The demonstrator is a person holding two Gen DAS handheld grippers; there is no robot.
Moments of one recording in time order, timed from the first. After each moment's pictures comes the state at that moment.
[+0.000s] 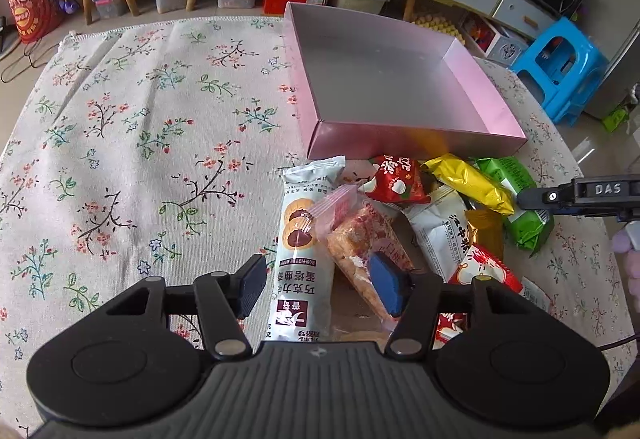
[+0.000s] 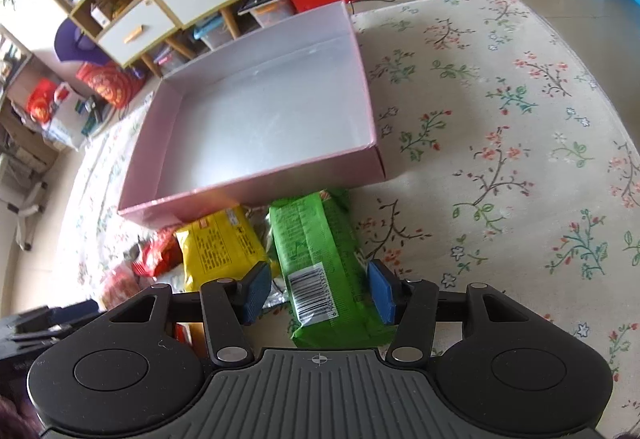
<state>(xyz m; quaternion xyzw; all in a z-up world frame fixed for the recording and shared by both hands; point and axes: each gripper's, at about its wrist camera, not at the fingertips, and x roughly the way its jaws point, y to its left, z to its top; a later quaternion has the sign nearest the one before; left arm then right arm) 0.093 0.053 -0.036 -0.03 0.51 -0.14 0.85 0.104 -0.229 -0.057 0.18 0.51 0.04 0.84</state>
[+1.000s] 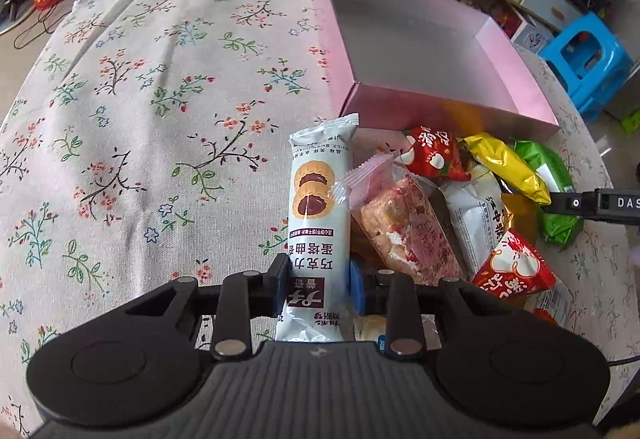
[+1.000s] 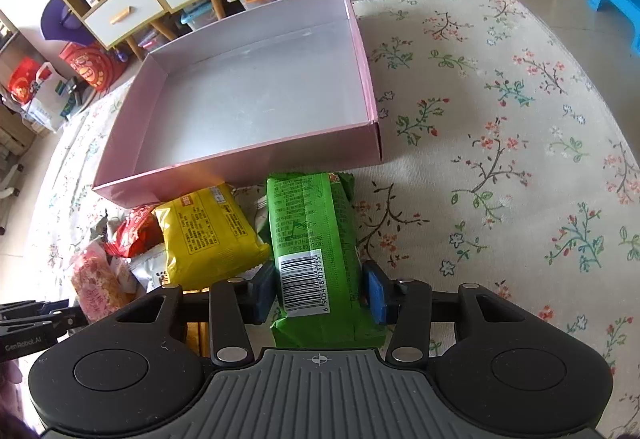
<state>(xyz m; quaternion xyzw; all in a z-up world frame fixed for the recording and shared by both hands) 0.099 0.062 -0.055 -0.05 0.54 -0.11 0.83 0.099 -0.219 -0.065 0.16 0.52 0.02 0.84</state>
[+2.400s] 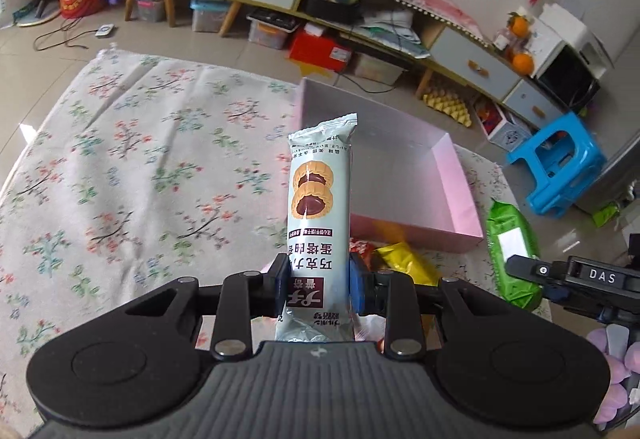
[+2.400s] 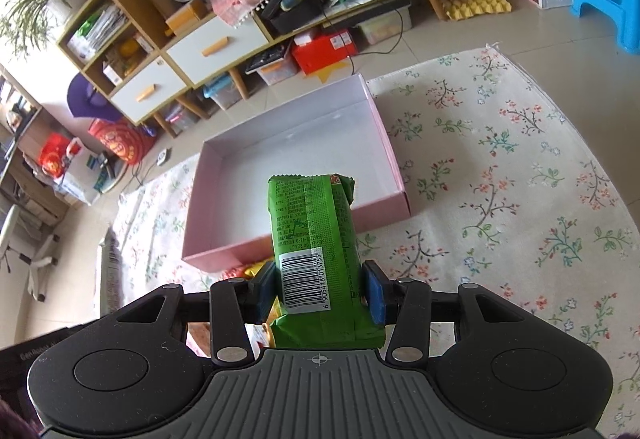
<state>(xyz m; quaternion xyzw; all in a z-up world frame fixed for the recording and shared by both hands) 0.103 0.053 0.006 -0.14 0.45 -0.10 0.87 0.077 -0.218 0.008 0.24 0.44 0.01 0.87</state>
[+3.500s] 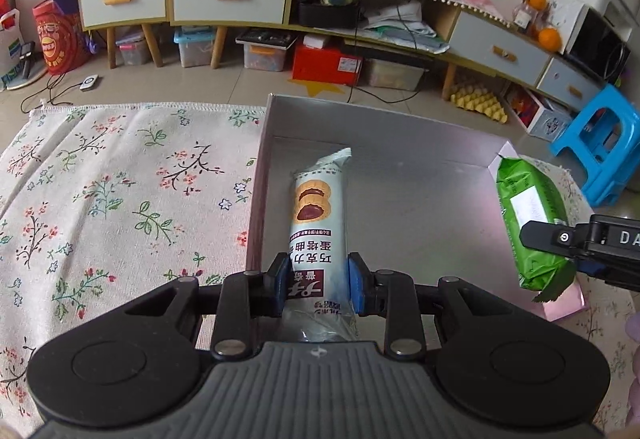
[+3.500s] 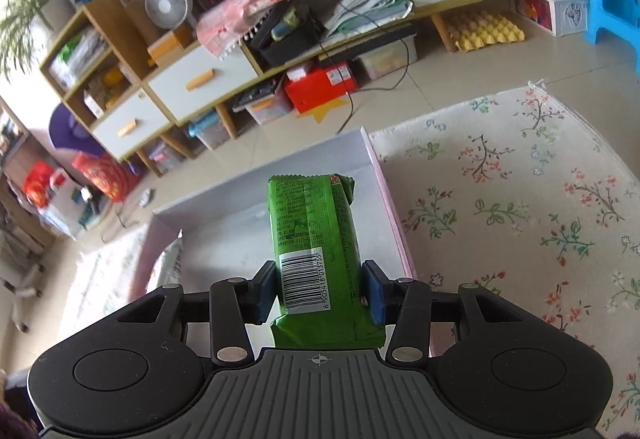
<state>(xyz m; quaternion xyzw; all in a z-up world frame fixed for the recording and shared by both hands) 0.186 -0.001 -0.050 -0.05 0.41 -0.07 0.91 0.189 -0.224 -0.053 0.21 0.39 0.00 0.90</state>
